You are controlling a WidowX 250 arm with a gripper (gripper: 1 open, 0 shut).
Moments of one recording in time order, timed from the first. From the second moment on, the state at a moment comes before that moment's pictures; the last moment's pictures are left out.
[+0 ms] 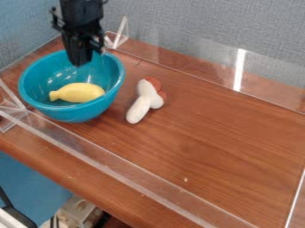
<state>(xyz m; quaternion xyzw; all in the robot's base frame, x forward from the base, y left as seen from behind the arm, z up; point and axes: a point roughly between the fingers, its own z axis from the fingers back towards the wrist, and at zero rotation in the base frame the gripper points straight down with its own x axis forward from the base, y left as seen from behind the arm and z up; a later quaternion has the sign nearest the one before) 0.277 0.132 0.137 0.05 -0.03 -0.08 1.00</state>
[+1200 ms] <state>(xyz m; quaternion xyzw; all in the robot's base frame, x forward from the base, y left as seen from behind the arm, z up) 0.256 -0.007 0.165 0.04 -0.08 -0.12 0.99</state>
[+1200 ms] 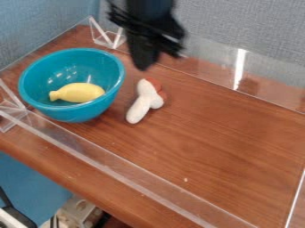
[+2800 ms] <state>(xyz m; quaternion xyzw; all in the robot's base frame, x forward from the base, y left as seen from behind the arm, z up) 0.264 -0.006 0.046 0.00 -0.01 -0.33 0.94</state>
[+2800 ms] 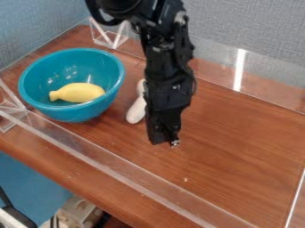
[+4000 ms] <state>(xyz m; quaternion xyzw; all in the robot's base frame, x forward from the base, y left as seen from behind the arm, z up) 0.273 0.072 0.087 0.01 -0.02 -0.33 0.94</state>
